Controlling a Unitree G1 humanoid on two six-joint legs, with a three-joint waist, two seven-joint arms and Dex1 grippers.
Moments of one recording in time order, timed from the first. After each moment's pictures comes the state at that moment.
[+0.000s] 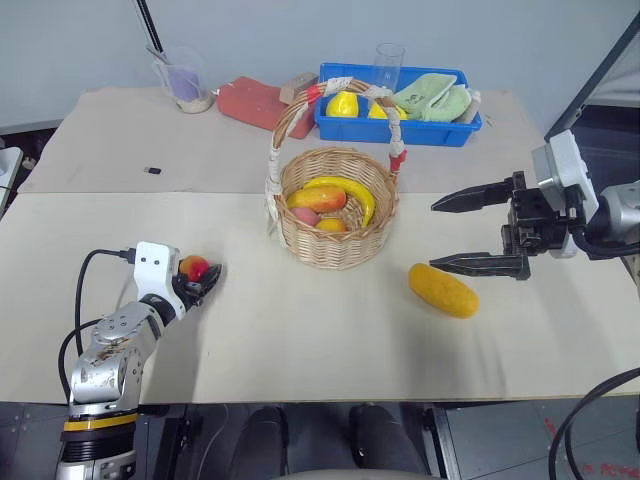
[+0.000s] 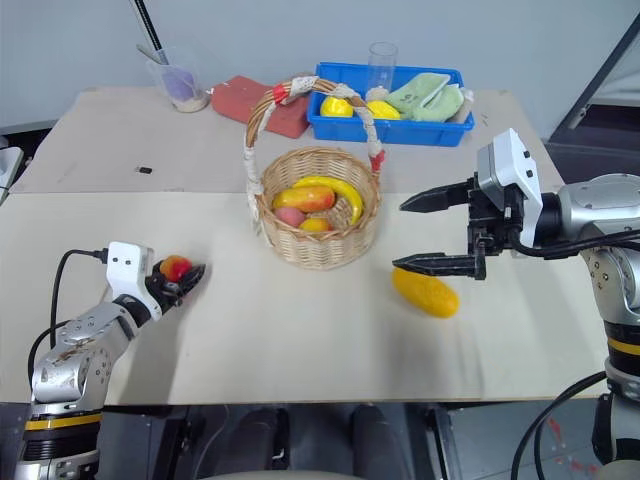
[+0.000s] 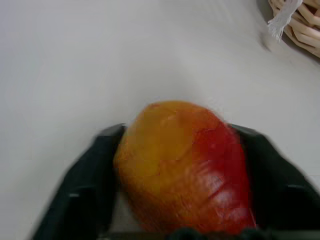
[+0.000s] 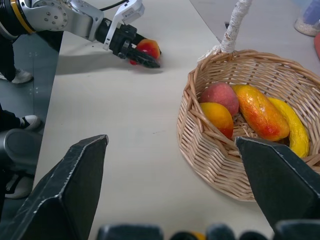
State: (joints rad) left arm -0.11 0.47 0.25 -0.16 -0.35 0.56 -0.40; right arm -0.58 -0.99 -0.09 -0.21 0.63 0.58 1.33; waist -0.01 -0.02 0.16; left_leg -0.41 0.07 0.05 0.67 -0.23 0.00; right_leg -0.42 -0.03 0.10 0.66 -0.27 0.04
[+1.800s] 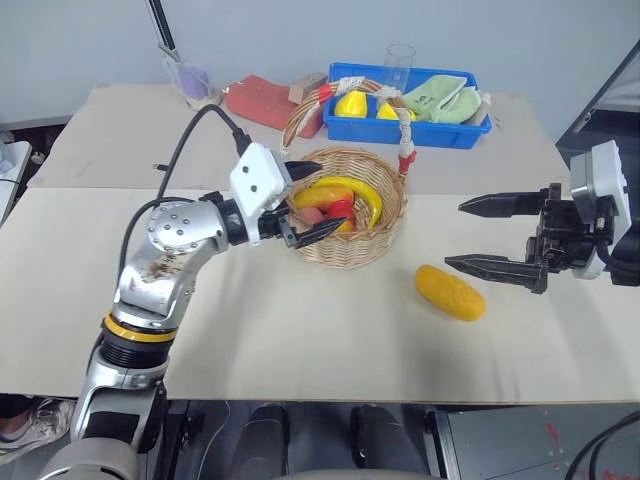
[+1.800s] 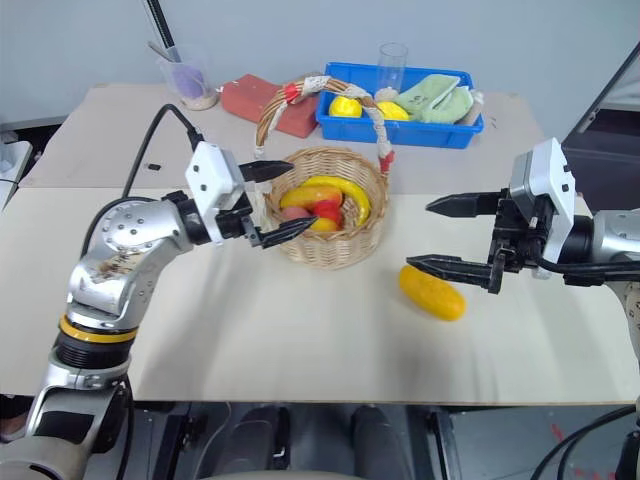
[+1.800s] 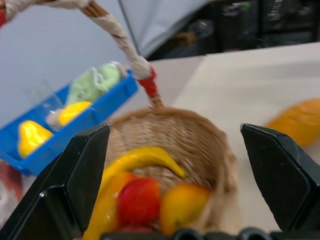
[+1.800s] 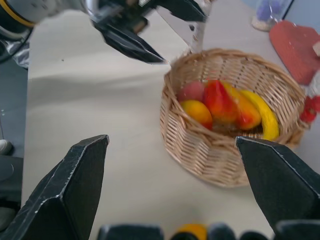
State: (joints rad) left arm -0.62 0.55 -0.08 -0.27 -0.37 0.44 -0.84; right arm -0.34 -1.05 -0.30 -0.37 0.74 0.68 1.12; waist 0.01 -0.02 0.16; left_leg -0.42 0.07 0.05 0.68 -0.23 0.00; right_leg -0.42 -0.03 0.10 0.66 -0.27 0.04
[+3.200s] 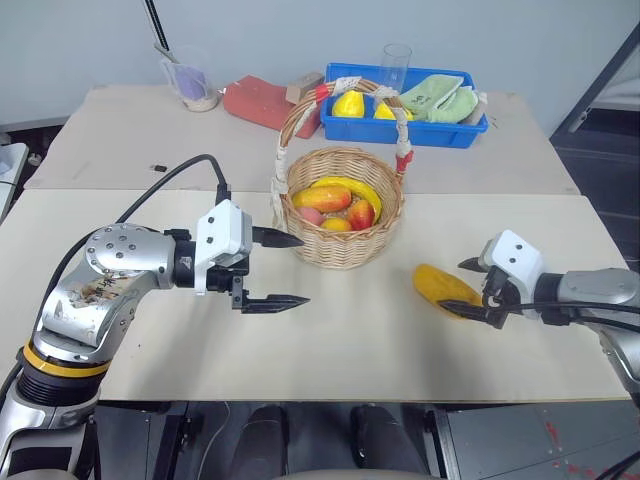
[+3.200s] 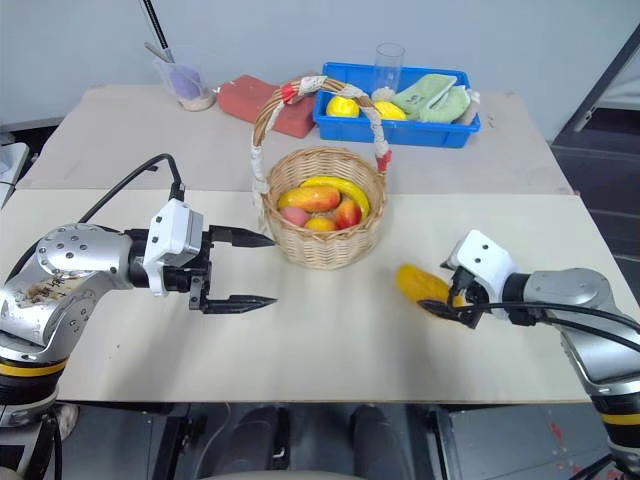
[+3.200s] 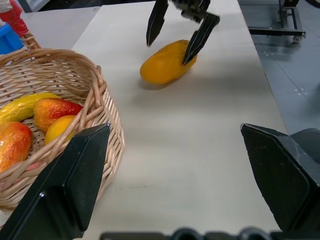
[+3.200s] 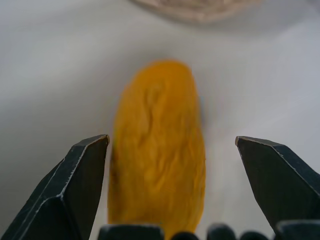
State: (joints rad) left arm -0.43 0.82 -0.04 -0.42 -0.53 0.51 -1.16; right arm -0.19 -1.00 0.00 -0.27 0.31 0.60 0.91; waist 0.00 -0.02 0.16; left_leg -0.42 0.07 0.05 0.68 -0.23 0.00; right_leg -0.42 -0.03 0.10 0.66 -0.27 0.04
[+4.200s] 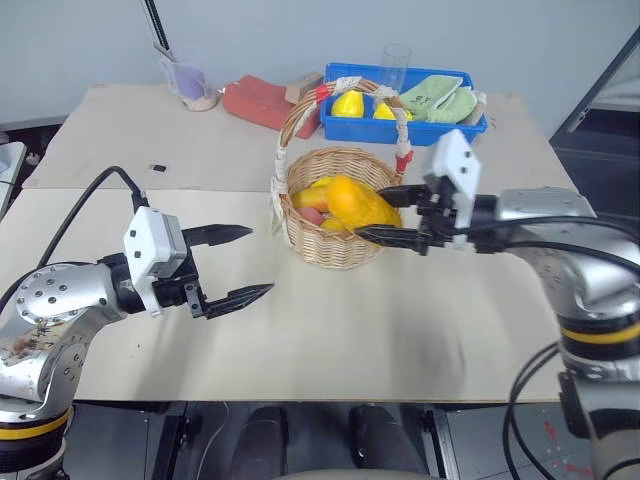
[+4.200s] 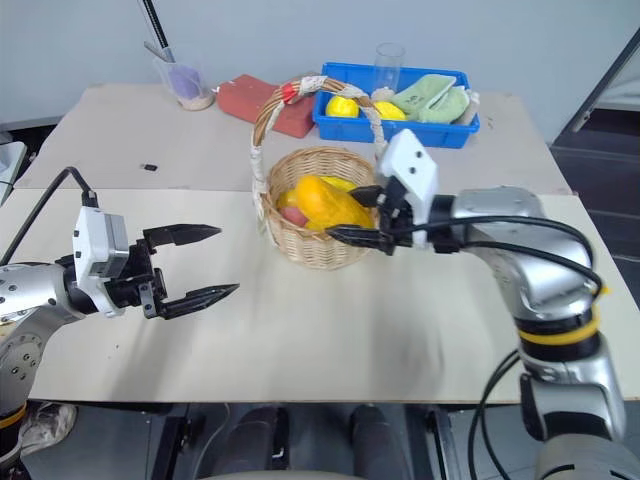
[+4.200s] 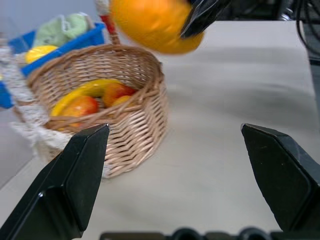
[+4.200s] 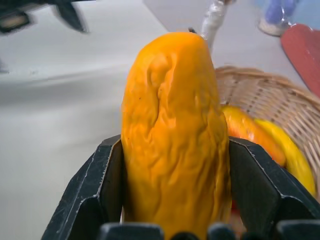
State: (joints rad) left arm -0.13 0.82 0.29 -0.55 -0.65 0.51 -0.98; right arm -0.74 -0.65 0.15 -0.23 0.44 0.77 0.87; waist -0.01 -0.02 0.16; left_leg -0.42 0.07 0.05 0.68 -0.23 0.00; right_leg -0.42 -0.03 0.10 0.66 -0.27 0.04
